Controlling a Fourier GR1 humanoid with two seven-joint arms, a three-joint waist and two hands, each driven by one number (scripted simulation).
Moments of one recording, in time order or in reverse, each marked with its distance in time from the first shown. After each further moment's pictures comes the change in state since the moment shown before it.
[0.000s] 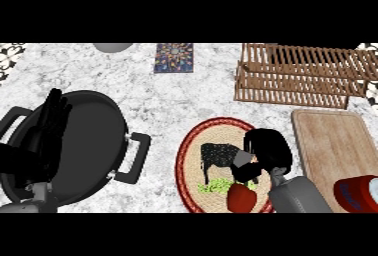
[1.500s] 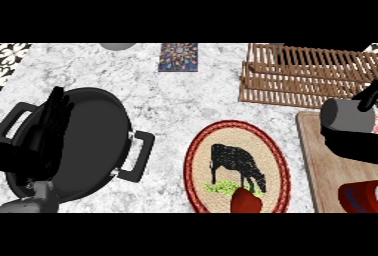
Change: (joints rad) left arm -0.013 -0.013 0.011 0.003 -0.012 -0.035 -0.003; right arm -0.211 -0.003 -0.450 -0.785 -0.210 0.136 0.450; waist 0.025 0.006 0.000
